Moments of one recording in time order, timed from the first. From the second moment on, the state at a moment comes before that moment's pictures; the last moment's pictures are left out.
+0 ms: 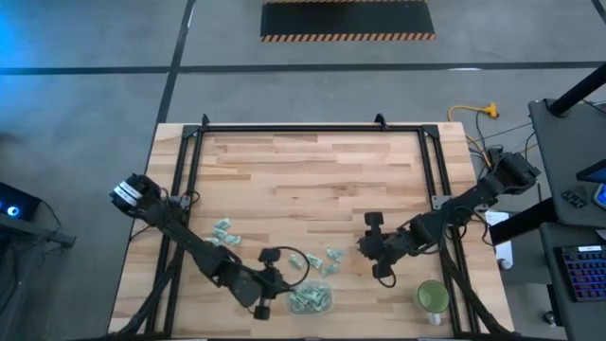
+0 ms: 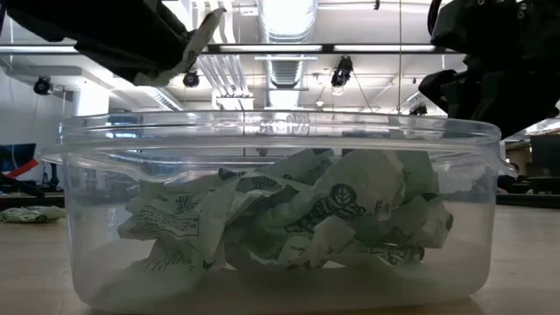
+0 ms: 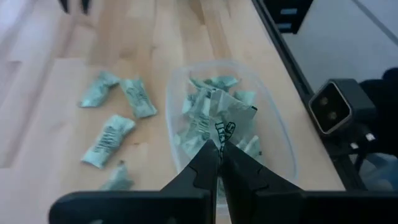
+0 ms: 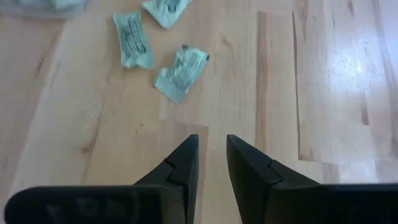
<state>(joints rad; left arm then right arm) -0.67 1.68 0.95 0.11 -0.40 -0.38 0.52 1.41 0.71 -0.32 0.37 0.28</state>
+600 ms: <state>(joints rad) -0.65 1.72 0.96 0.11 -0.37 -0.36 0.51 1.43 0.66 -0.14 0.36 0.28</state>
